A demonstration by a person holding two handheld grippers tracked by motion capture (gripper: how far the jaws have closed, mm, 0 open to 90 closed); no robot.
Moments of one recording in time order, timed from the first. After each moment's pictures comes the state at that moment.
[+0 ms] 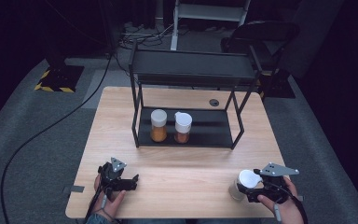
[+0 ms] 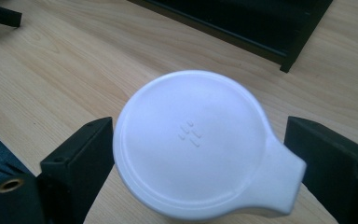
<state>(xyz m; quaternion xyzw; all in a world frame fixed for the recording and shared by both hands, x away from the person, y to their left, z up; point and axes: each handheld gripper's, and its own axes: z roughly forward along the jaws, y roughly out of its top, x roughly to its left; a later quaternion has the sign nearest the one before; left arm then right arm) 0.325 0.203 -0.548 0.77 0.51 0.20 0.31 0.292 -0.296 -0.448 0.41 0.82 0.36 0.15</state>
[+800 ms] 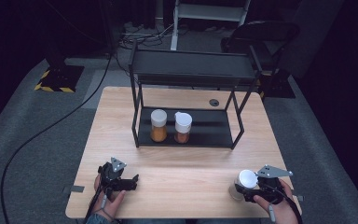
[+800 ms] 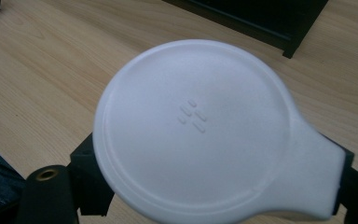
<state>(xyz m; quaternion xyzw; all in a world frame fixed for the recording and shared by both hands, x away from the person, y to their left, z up) 0.325 0.203 -0.548 0.77 0.51 0.20 0.31 0.293 -0.291 -0.461 0.42 0.83 0.35 0.15</state>
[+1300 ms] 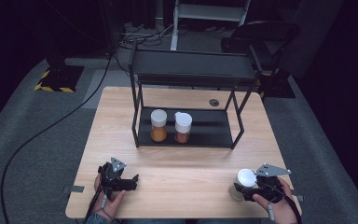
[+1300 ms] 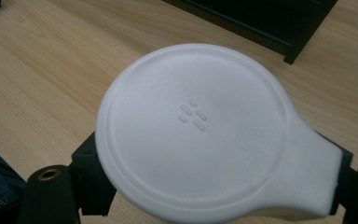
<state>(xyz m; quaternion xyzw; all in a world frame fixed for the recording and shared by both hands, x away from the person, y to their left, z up) 0.325 0.203 -0.548 0.77 0.51 0.20 0.31 0.297 -0.288 -0.458 0.41 0.83 0.34 0.15</state>
